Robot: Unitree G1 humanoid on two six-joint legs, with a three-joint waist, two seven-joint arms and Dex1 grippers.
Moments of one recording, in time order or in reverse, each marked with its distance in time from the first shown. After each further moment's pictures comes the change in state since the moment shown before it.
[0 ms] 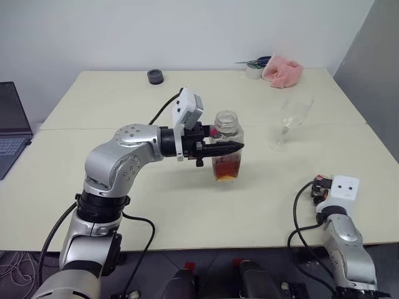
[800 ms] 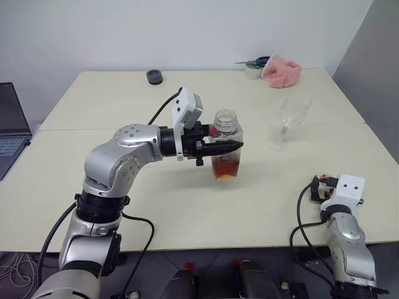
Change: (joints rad) left arm 0.001 0.003 0.000 -0.002 -0.001 0.001 0.022; right arm -0.033 -0.005 -0.047 0.032 -0.025 -0.030 0.063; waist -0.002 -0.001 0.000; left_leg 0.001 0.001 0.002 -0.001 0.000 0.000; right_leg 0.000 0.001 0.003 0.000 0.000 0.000
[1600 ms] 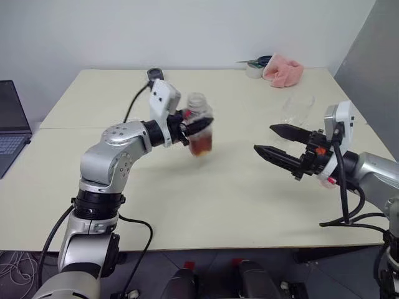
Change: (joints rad) left arm 0.019 -0.013 0.099 0.198 0.207 -0.151 0.302; right arm -0.432 -0.464 0.020 -0.401 0.924 0.626 0.534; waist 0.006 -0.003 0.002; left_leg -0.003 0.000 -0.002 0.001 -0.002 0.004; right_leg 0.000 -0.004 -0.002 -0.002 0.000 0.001
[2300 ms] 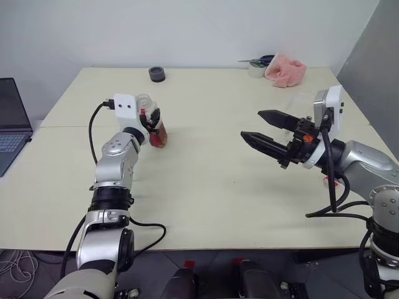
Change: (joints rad) left arm -0.011 -0.121 0.179 0.473 0.192 -0.363 0.372; right arm -0.093 0.069 0.070 0.020 -0.020 -0.035 -0.052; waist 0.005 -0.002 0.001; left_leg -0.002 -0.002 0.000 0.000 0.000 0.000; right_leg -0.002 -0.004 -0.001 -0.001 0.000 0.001
